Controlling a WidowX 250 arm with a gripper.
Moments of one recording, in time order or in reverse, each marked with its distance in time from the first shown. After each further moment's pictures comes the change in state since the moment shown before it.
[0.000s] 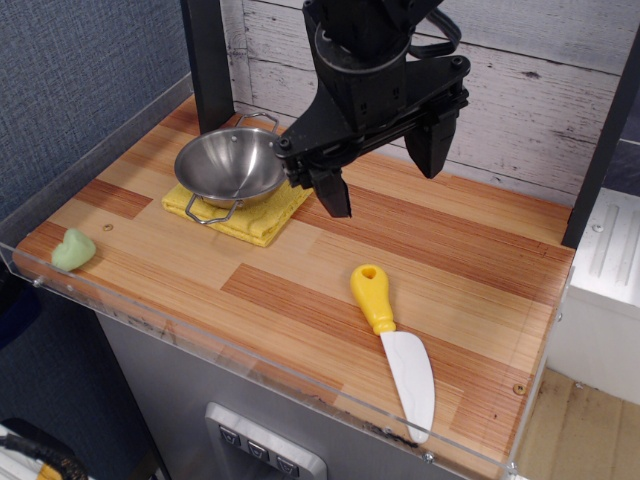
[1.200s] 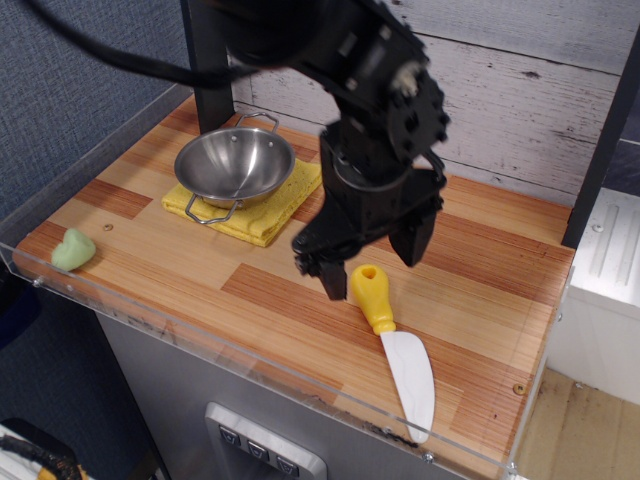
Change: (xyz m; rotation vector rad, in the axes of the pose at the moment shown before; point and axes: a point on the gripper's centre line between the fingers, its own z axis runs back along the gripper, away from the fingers) arm -0.015 0.019 -0.087 0.152 0.053 0.069
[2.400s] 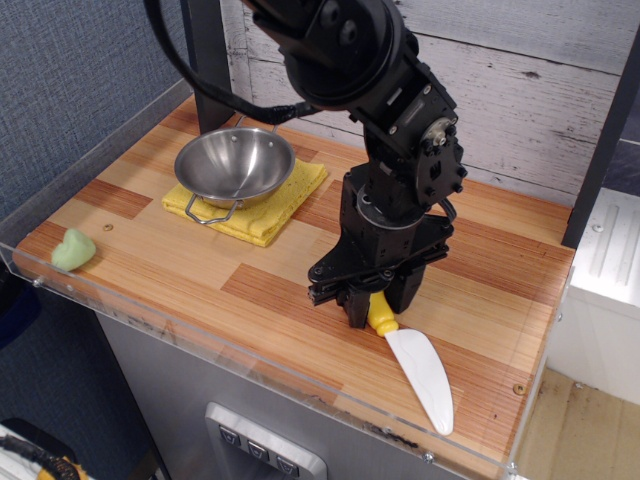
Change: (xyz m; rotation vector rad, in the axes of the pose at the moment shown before) arm -0.011 0.006 -0.032 0.117 0.044 -0.046
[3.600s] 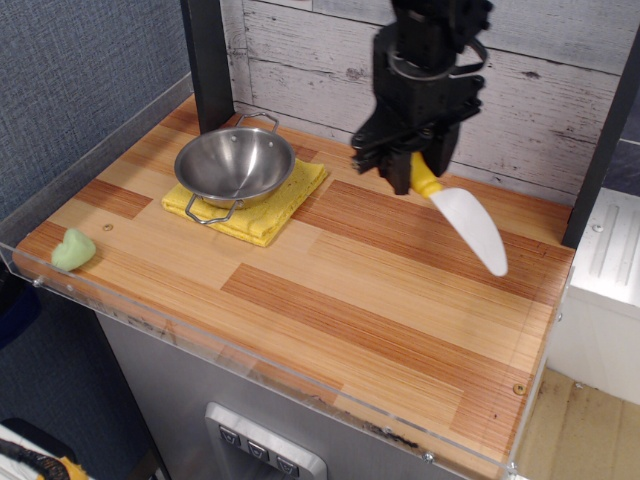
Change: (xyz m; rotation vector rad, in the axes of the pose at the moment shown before) arm 0.064 -0.068 0.041 -0.143 -0.056 0.081
